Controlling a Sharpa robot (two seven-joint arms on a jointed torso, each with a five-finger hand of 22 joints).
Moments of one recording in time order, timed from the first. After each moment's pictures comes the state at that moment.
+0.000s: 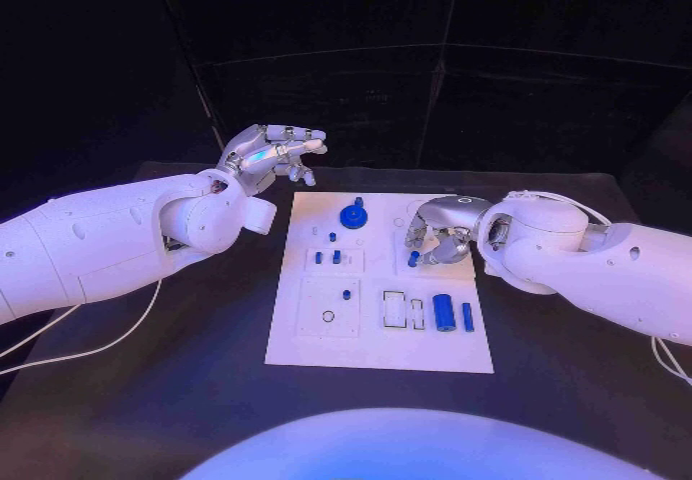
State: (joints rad) left arm 1.24 -0.84 -0.09 1.42 0.02 -0.16 0.43; left_hand 1.29 -0.06 0.40 -0.09 0.06 0.97 0.20 0.15 0.07 1.00 0.12 0.35 0.09 1.21 0.03 1.08 0.55 0.17 1.26 0.12 0.53 0.65; right arm 1.14 -0.79 0.01 1.58 -1.62 0.01 -0.18; right_hand 1.32 -0.10 0.33 -0.09 0.22 0.95 0.17 0.07 0.07 0.98 0.11 0.26 0.07 1.45 0.03 1.21 0.81 0.18 1.02 0.12 1.00 0.48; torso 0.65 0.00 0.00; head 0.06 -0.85
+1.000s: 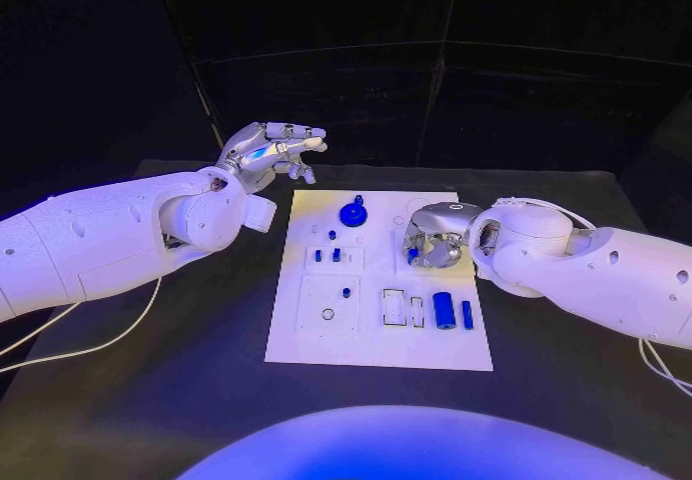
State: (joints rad) left arm 1.24 -0.84 -0.09 1.41 0.02 -0.15 0.43; left_hand 1.29 -0.06 0.40 -0.09 0.06 0.97 0.20 0.15 0.07 1.00 0.12 0.35 0.09 1.21 0.03 1.08 0.55 0.17 1.26 0.12 0.53 0.65; right arm 1.12 -0.75 0.00 1.54 -1.64 0.01 -0.18; right_hand 1.35 -0.06 0.43 -0.09 0.18 1.08 0.15 0.10 0.07 1.15 0.07 0.29 0.08 1.47 -0.01 1.26 0.87 0.18 1.04 0.10 1.02 0.49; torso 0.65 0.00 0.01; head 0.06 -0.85
